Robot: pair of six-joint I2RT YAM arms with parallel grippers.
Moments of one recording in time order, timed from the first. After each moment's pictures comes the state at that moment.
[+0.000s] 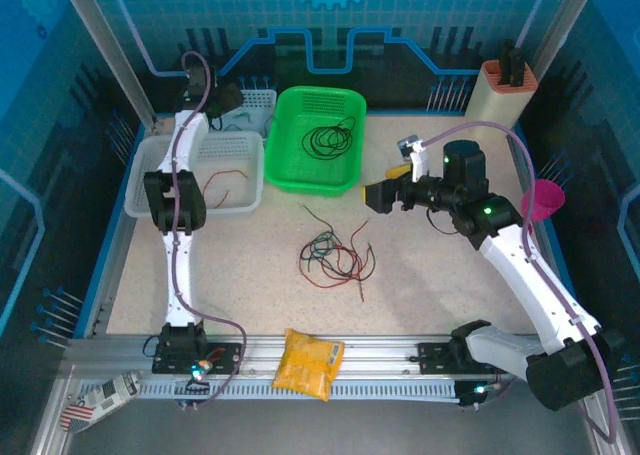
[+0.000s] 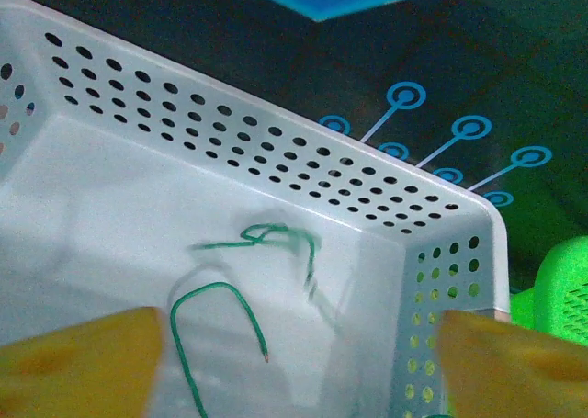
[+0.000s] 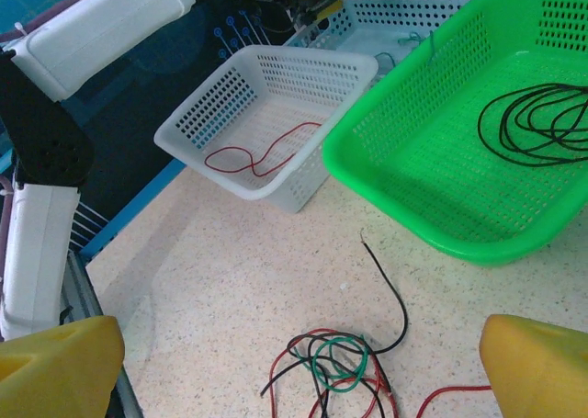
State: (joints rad) left arm 0.08 2.52 2.47 -0.59 0.03 -0.43; right arm 0.32 1.11 1.09 -0.45 -0.59 0.18
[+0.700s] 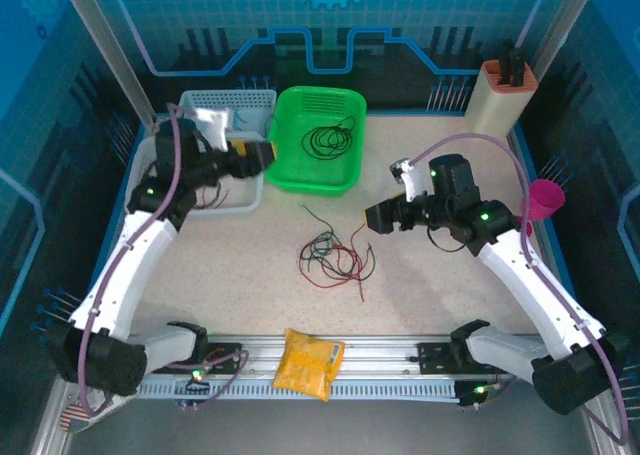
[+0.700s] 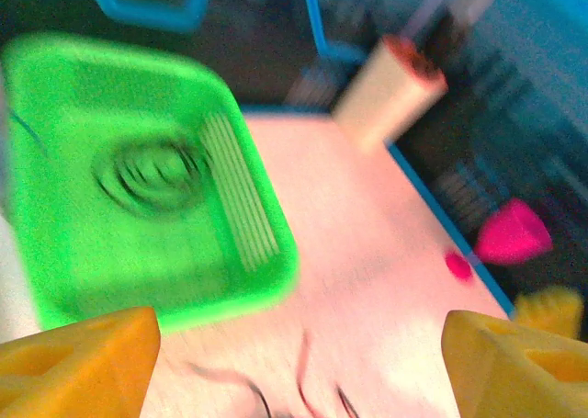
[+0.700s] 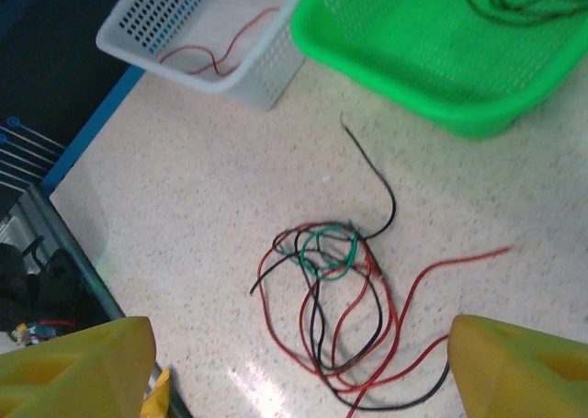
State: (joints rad) left arm -0.18 1.18 1.18 -0.42 0.51 -0.34; right arm 0.41 1.09 1.08 -0.71 -0.47 0.17
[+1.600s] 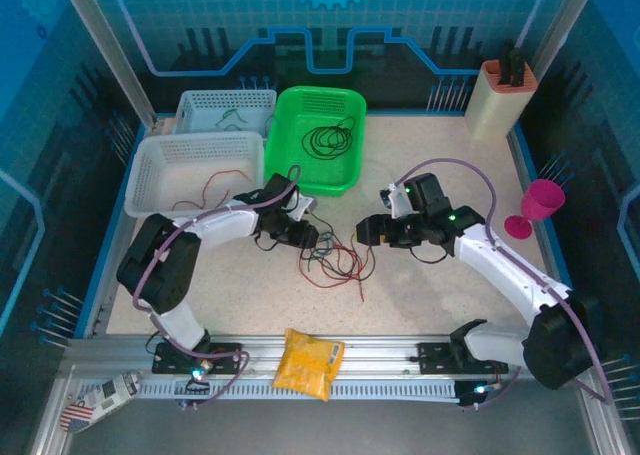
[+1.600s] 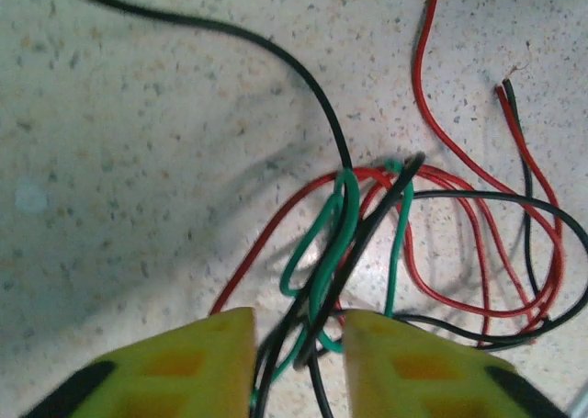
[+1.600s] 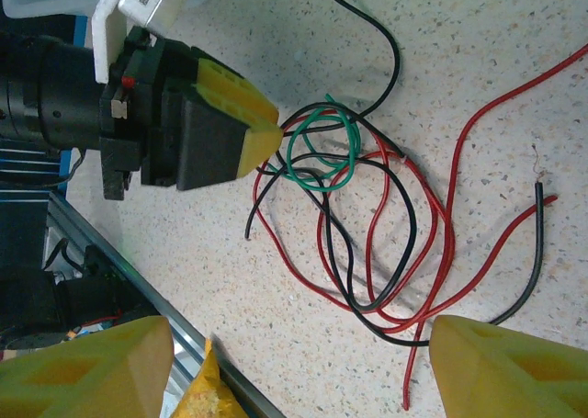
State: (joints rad) left arm -0.48 1.71 1.01 -0.42 0.43 -0.24; right arm 0.43 1.23 0.89 -0.60 -0.53 0.47
